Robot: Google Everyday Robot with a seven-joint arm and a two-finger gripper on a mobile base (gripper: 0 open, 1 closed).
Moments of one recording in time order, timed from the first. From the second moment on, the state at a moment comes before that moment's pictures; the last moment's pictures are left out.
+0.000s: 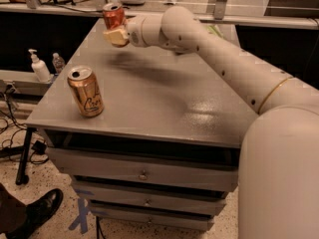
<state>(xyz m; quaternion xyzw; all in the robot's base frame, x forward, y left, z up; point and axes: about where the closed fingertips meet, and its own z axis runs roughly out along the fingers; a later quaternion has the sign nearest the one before) 0.804 0.138 0.912 -0.39 0.68 0.27 0.56</state>
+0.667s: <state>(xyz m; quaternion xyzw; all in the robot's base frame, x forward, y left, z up) 0.762 0.079 0.940 -0.46 0.71 0.20 0.48</state>
